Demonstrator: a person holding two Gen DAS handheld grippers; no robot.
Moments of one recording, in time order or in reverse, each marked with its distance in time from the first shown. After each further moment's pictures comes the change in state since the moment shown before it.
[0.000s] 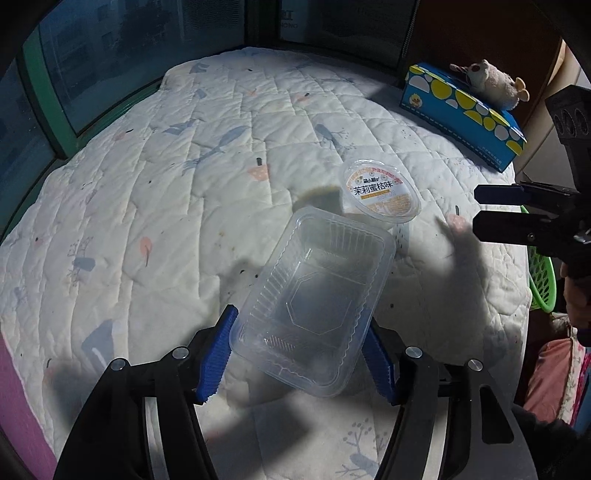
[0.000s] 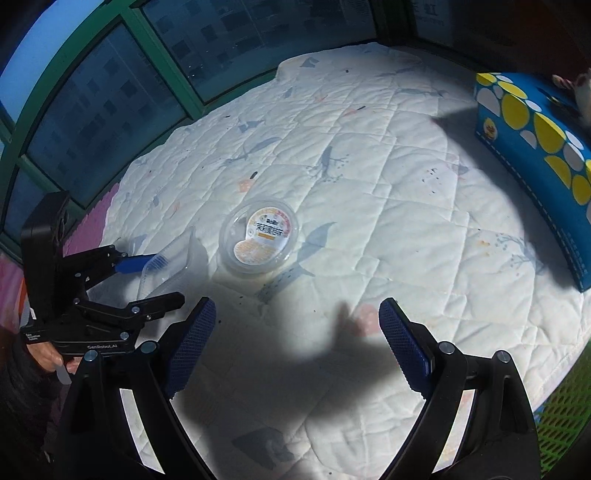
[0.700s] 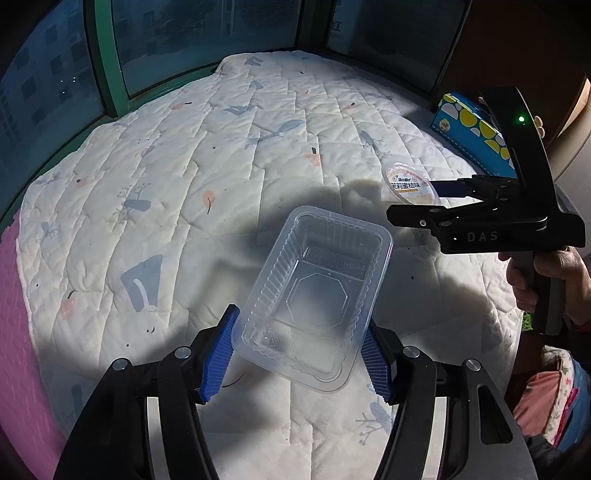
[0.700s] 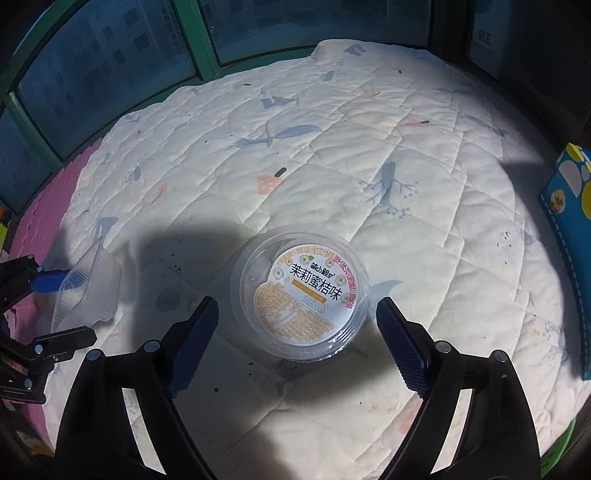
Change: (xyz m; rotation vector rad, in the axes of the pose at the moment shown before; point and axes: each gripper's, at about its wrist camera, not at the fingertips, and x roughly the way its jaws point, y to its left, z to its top) left arm -0.032 0.031 -0.037 -0.143 -0.022 0.032; right arm 0.076 0.040 0.031 -0.161 0.065 -0.101
